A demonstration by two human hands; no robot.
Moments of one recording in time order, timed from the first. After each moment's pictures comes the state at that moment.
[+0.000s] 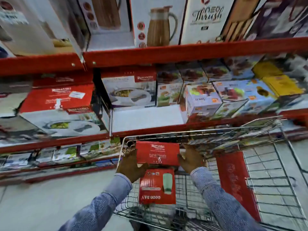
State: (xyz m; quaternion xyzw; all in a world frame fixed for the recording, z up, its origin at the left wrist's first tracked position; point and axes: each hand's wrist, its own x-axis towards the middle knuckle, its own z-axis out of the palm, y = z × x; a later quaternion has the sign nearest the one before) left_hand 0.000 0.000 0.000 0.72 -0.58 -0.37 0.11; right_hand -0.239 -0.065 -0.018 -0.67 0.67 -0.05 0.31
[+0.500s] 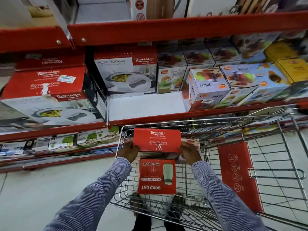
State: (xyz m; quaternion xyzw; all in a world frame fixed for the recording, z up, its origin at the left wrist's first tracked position) left_hand 0.013 -0.033 -0.057 0.80 -0.30 -0.50 0.15; right_hand -0.244 -0.067 -0.076 -0.45 0.71 -0.13 0.53
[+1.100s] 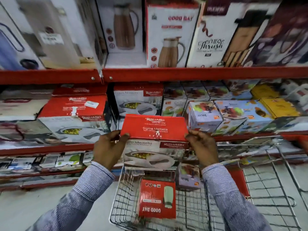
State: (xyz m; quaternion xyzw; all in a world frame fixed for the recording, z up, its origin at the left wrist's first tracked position) left_hand 0.044 -0.010 0.140 0.78 -0.39 -0.30 0.40; right_hand -0.220 -0.079 0.123 -0.48 0.60 -0.43 0.48
